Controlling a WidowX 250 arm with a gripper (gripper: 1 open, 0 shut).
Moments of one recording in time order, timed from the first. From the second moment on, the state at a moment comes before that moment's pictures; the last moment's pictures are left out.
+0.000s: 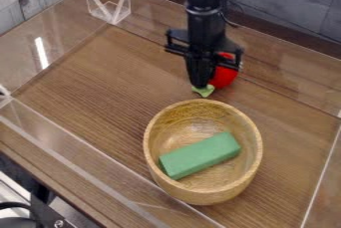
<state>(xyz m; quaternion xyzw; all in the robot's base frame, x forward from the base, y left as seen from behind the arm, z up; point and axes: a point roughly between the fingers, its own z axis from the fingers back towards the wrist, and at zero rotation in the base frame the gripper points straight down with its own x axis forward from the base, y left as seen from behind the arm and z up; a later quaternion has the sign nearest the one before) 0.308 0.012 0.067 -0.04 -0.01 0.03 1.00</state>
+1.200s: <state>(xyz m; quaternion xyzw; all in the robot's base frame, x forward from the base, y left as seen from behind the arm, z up) 0.327 0.021 0.092 -0.06 -0.03 -0.05 1.00</state>
